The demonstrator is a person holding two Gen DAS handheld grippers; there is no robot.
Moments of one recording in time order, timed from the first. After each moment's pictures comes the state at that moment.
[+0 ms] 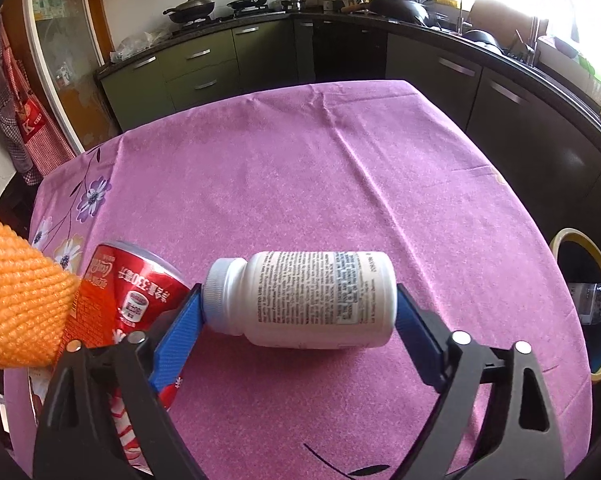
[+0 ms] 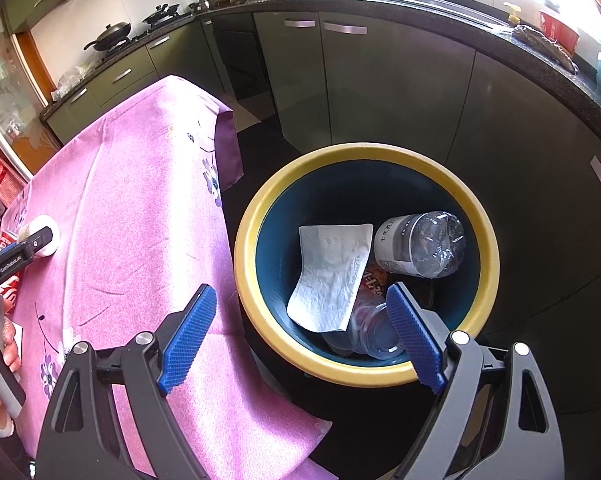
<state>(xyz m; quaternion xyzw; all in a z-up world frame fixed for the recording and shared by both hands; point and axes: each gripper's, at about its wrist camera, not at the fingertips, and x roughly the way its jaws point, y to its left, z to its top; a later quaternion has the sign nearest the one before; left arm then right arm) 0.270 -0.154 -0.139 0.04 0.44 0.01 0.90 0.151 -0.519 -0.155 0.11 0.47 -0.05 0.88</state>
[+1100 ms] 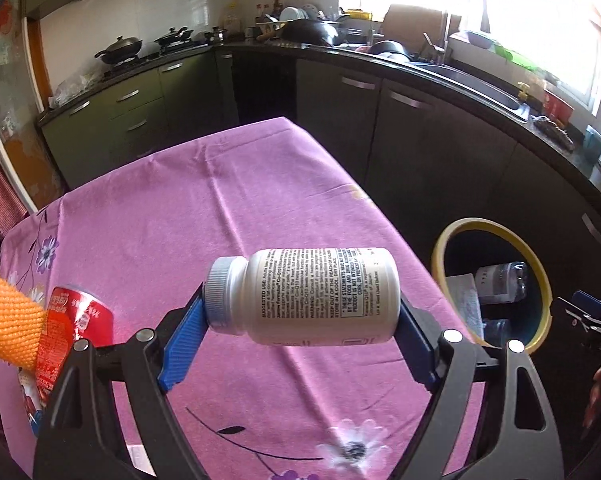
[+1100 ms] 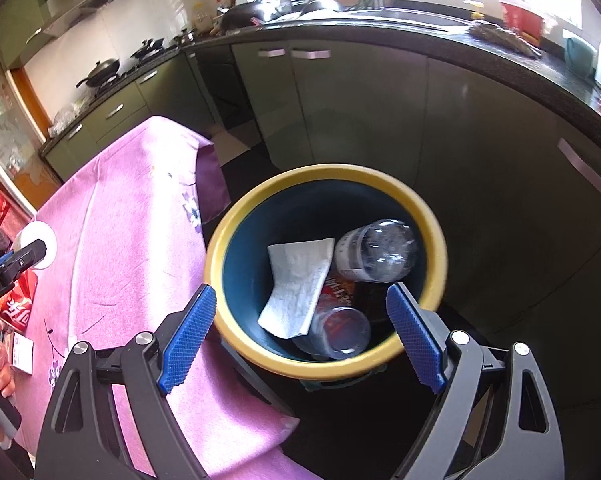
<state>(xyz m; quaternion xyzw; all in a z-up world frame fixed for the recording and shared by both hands) 0.223 -0.242 -0.081 0.07 0.39 -0.12 0.91 0.112 -0.567 -0.138 0.15 0.42 -0.08 0.89</state>
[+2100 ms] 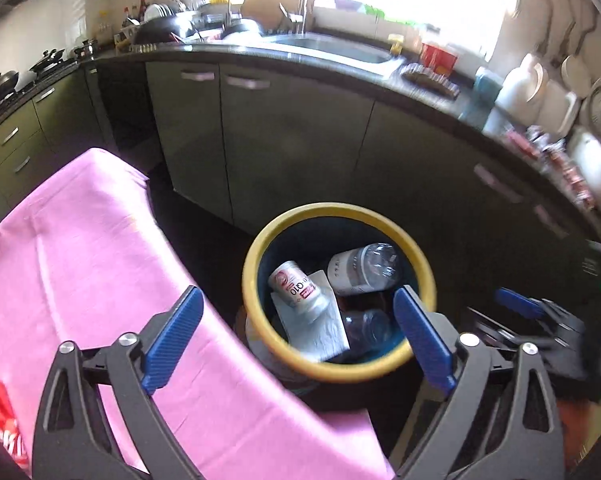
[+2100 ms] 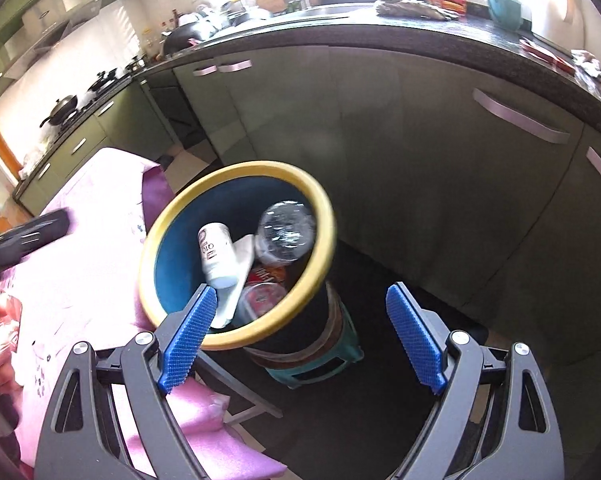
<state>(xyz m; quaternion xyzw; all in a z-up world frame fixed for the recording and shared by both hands) 0.204 -0.379 -0.073 0.09 0.41 -0.32 0.85 0.052 -0.632 -0.144 0.20 0.41 -0.14 0.88</state>
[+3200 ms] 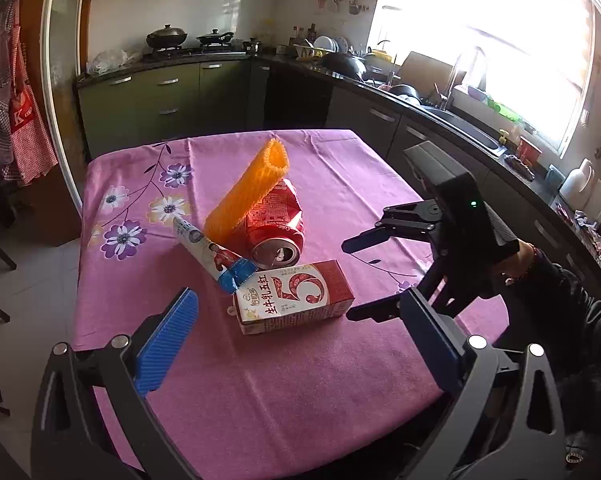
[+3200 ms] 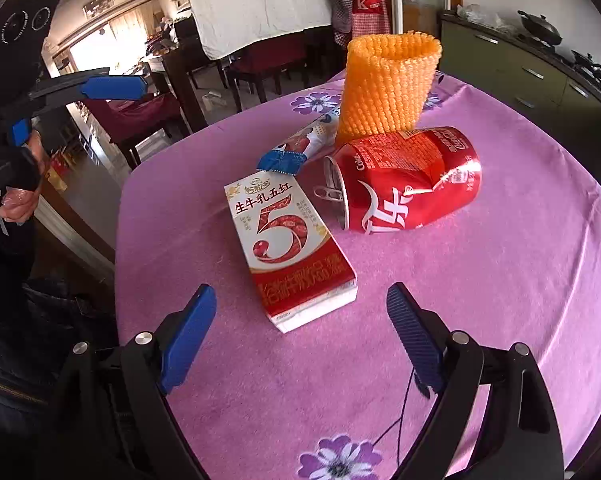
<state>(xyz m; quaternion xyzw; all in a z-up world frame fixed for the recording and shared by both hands) 0.056 0.004 -0.035 -0.03 0.37 -0.13 0.92 0.166 -0.200 -0.130 -0.21 0.41 0.54 0.71</state>
